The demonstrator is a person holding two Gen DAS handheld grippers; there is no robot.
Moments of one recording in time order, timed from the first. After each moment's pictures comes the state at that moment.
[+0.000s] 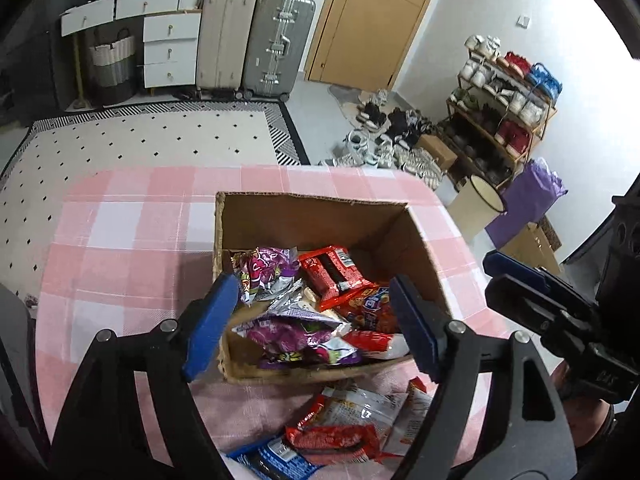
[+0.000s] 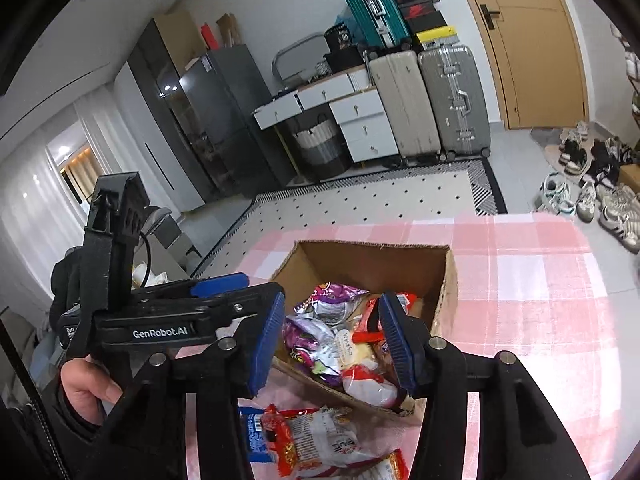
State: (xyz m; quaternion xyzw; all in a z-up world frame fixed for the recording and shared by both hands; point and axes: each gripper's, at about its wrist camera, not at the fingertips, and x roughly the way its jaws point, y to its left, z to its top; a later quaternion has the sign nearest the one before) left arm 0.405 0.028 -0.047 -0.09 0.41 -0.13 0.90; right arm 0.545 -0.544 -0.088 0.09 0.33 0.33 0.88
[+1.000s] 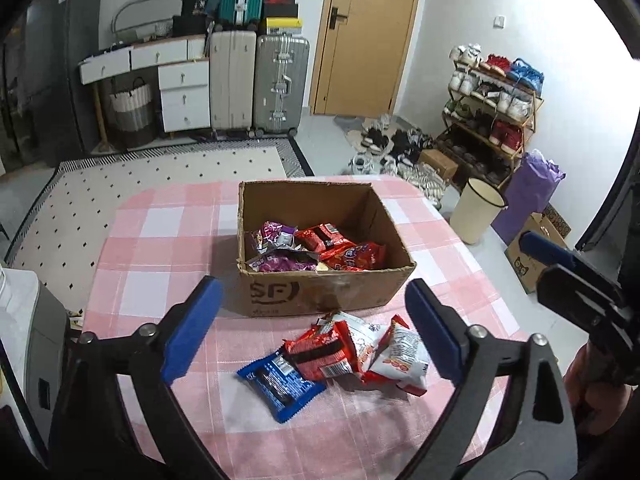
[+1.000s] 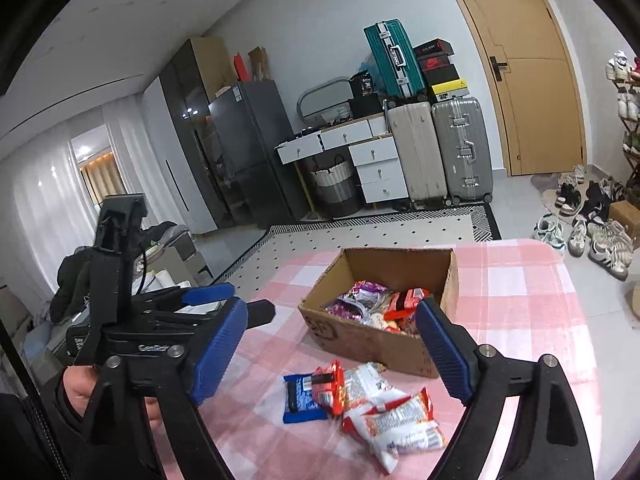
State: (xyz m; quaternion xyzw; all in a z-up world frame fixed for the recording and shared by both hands) left arm 0.226 0.027 0.015 -0.04 0.34 -0.10 0.93; right arm 0.402 -0.574 -0.048 0.09 0.24 0.33 0.91
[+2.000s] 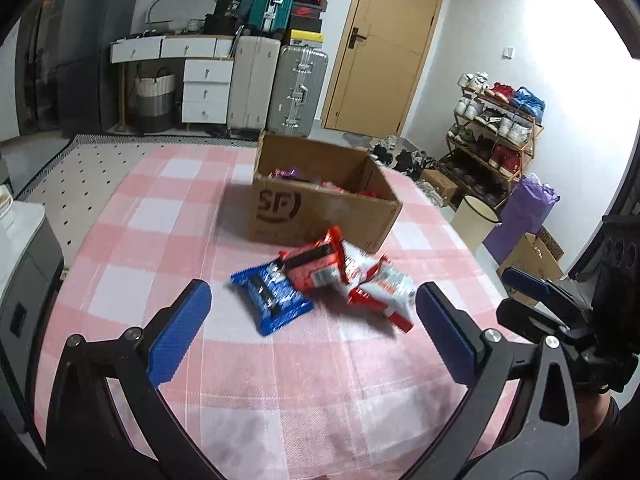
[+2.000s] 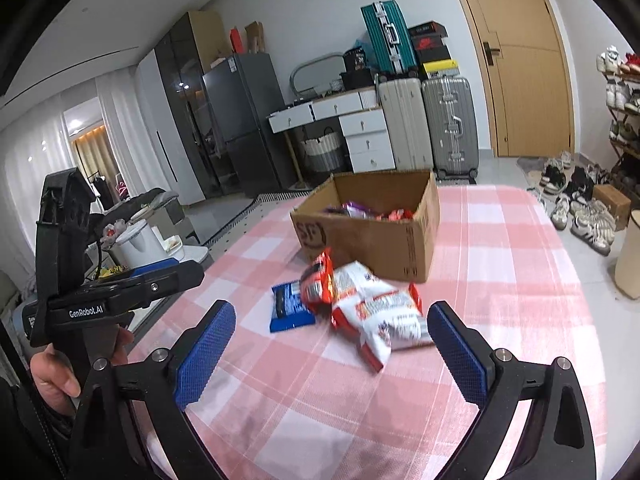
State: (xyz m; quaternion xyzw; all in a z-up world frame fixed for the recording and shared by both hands) left arm 0.098 0.043 -0.048 -0.10 0.32 -0.08 0.94; right arm 0.324 -0.592 -0.134 0.05 0.28 0.31 0.91
